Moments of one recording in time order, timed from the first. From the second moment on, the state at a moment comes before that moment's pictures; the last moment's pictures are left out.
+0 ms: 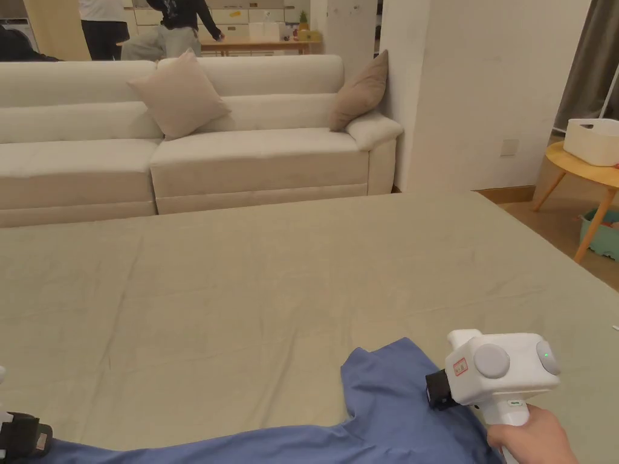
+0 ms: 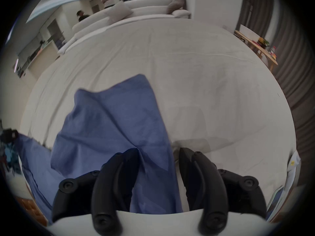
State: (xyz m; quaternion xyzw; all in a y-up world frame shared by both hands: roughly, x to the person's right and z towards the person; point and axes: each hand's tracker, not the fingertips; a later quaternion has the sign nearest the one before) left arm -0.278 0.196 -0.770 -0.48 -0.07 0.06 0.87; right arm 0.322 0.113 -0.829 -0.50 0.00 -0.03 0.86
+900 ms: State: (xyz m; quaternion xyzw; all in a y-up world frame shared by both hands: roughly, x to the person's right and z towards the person) left arm -0.327 0.241 -0.541 -0.41 -0.05 0.12 0.90; right arm 0.340 0.250 -0.481 -0.34 0.06 -0.07 0.94
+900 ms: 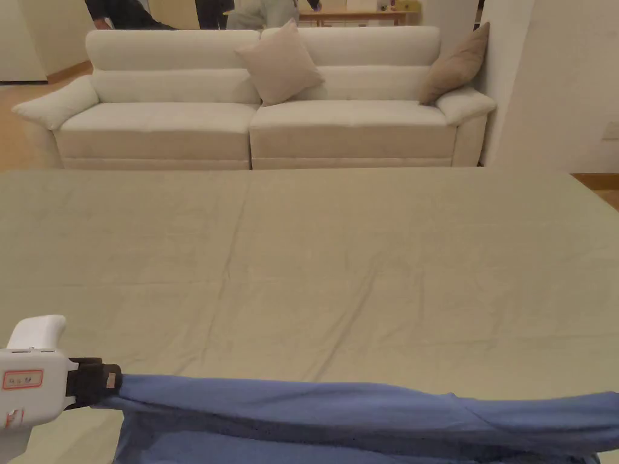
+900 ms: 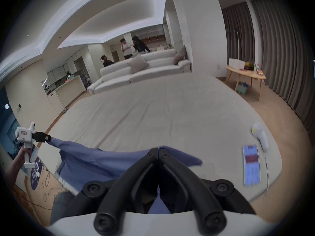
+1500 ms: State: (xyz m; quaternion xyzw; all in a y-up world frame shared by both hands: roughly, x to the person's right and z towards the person) left arm -0.314 0.118 -0.479 -0.55 -0.03 0.01 0.83; right arm 0.337 0.137 -0.455 -0.53 0.08 -0.04 0.84
